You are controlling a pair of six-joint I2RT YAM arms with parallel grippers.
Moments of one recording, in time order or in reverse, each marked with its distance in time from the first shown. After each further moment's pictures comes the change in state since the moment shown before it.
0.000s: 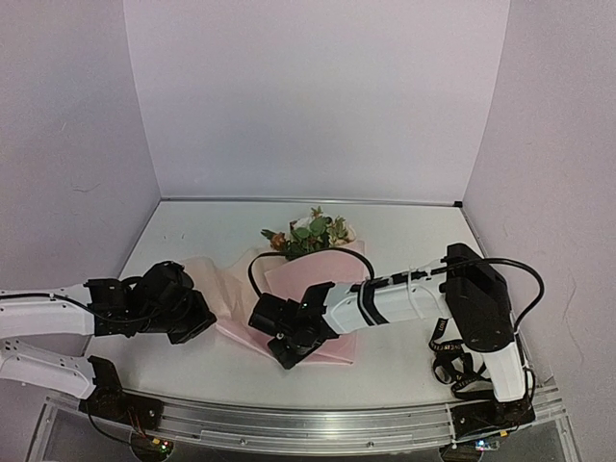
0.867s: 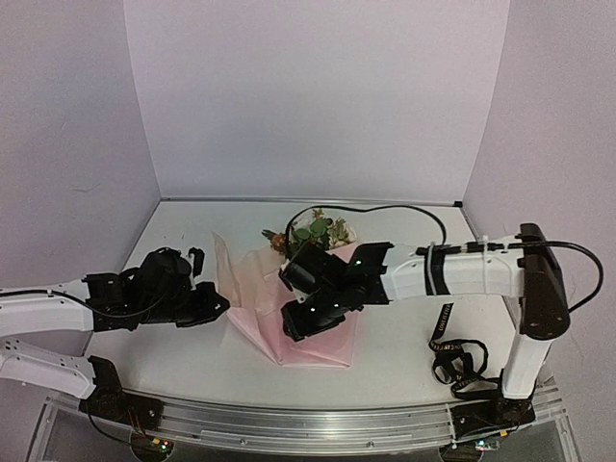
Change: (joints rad) left arm -0.002 0.004 0.046 0.124 0.067 0.349; right arm -0.093 -0.289 -0.120 0.042 -0.212 0.132
